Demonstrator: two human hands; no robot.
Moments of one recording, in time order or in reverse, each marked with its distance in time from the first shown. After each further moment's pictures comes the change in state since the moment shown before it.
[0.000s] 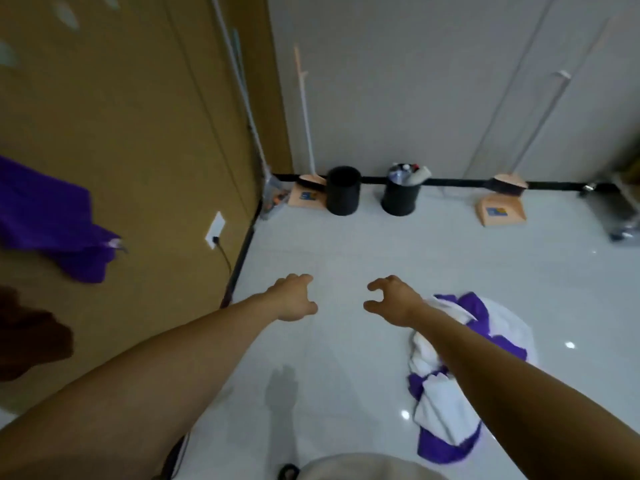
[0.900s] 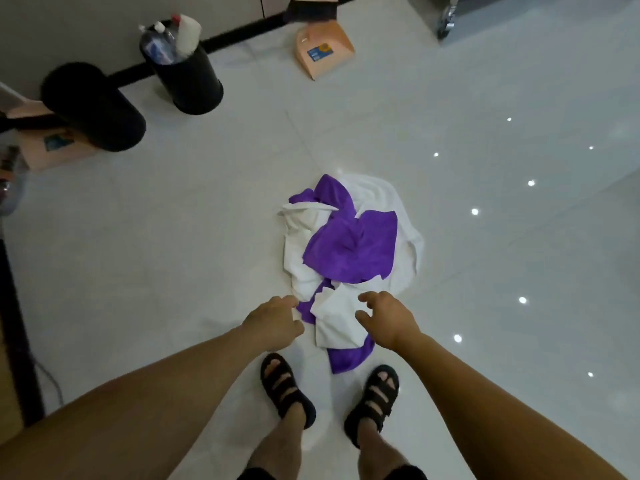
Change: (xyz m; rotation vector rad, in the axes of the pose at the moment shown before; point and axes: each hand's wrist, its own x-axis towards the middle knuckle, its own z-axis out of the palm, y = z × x) left_hand 0.273 0.275 0.303 0.280 -0.444 0.247; right_hand 0.018 0.441 0.113 0.360 0.006 0.634
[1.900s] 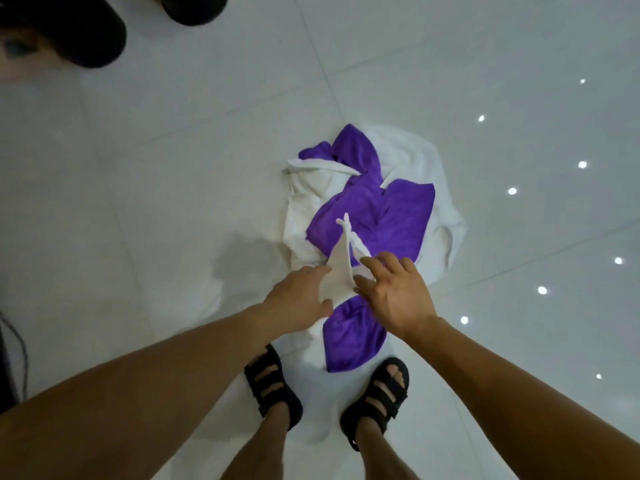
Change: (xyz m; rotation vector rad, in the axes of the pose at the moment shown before) left_hand 0.151 0.016 0.050 -0.157 0.077 0.112; right_hand 0.144 0.042 0.029 -0.668 0.336 -0.645
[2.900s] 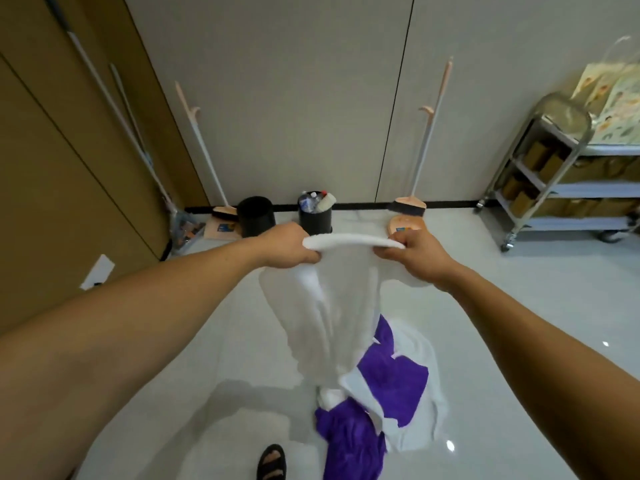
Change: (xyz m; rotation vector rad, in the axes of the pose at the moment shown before) left_hand -0.439 0.167 -0.330 -0.053 0.588 -0.028; right_hand -0.075 -0.069 -0.547 0.782 0.206 -0.047
